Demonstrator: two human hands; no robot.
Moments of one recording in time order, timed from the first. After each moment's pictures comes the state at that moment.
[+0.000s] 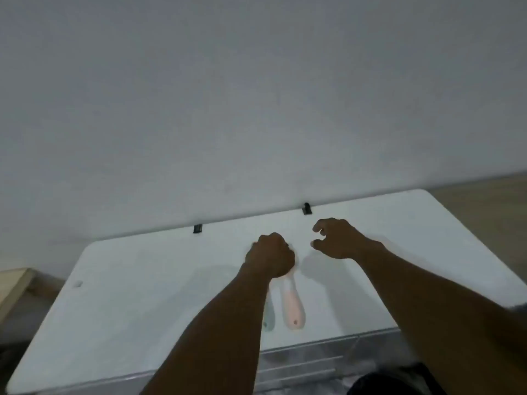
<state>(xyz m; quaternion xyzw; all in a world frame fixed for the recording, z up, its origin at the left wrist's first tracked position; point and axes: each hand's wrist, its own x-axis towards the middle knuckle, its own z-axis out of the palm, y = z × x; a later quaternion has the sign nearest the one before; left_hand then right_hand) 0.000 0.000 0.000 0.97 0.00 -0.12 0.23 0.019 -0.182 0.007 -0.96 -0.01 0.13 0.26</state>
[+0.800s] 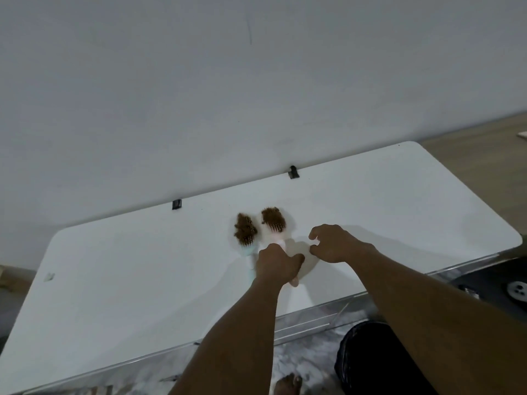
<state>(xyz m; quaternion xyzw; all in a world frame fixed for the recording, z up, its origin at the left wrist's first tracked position) -0.035 -0.023 -0.089 0.91 0.10 -0.23 0.33 -0.010 -0.185 -0.080 -0.93 0.04 0.27 0.23</state>
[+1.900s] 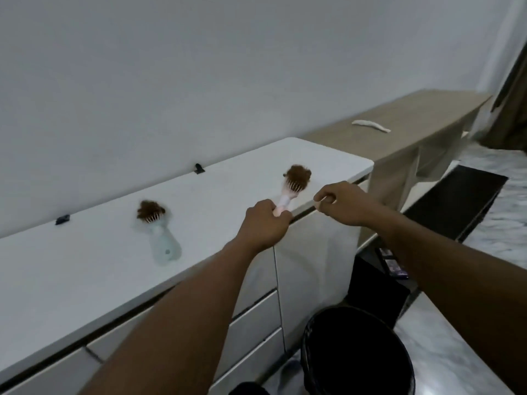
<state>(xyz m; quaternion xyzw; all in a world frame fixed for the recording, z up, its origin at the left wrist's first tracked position) -0.145 -0.113 -0.135 0.88 -0.27 -0.06 0.39 -0.214 -0.309 -0.126 -0.94 0.15 -0.11 0.29</state>
